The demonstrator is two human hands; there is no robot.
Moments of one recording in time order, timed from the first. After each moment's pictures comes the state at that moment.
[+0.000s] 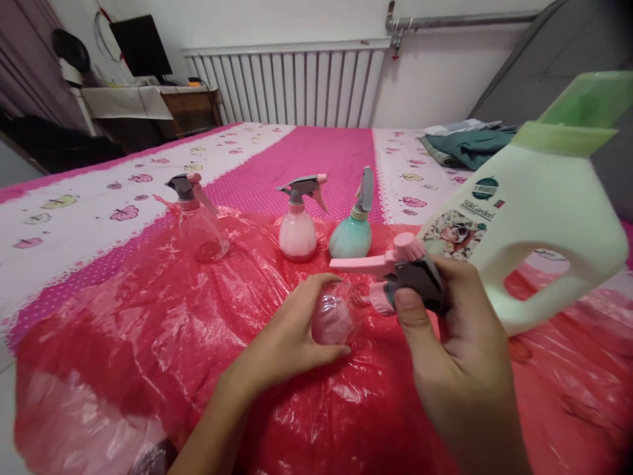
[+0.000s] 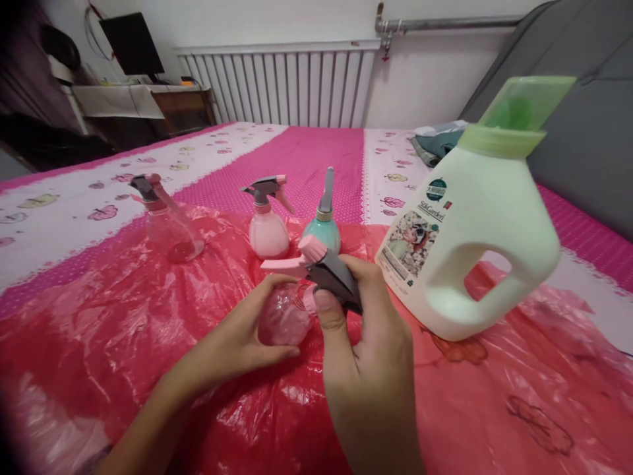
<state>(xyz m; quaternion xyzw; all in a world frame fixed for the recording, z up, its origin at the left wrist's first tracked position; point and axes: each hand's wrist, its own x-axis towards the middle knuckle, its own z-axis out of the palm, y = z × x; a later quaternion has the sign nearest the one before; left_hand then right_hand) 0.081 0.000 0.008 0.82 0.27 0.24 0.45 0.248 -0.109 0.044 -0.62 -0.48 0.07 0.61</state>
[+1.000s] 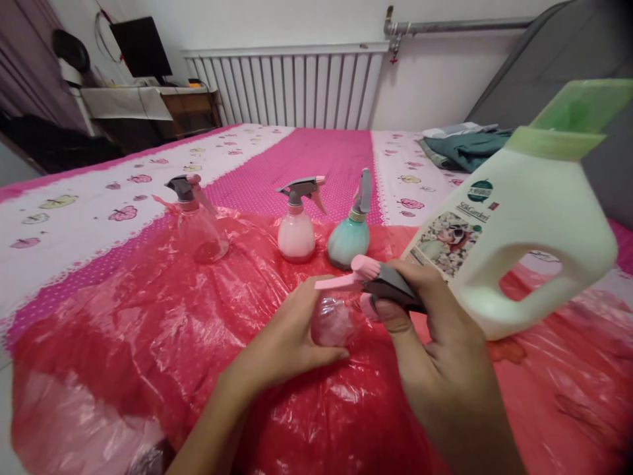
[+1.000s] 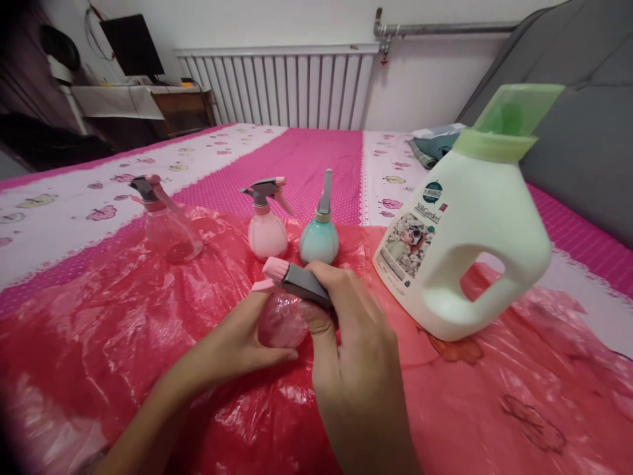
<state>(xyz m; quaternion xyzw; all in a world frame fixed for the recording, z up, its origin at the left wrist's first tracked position) 0.081 0.001 0.005 0.83 0.24 0.24 0.44 0.246 -0.108 0.047 -0.62 -0.55 0.03 0.56</state>
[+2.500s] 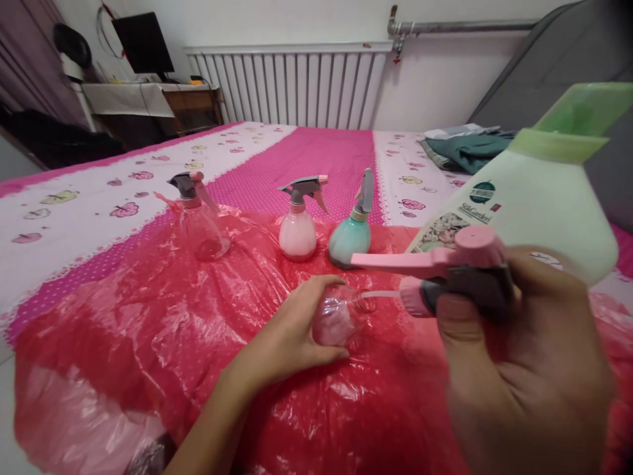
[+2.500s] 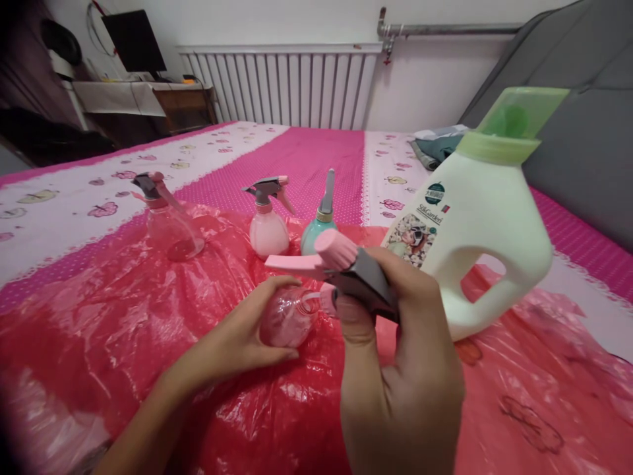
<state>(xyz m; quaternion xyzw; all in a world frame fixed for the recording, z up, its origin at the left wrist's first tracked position) 0.081 -0.001 0.010 0.83 0.25 0.22 0.45 0.248 -0.122 0.059 -0.65 -0.45 -0.08 0.60</state>
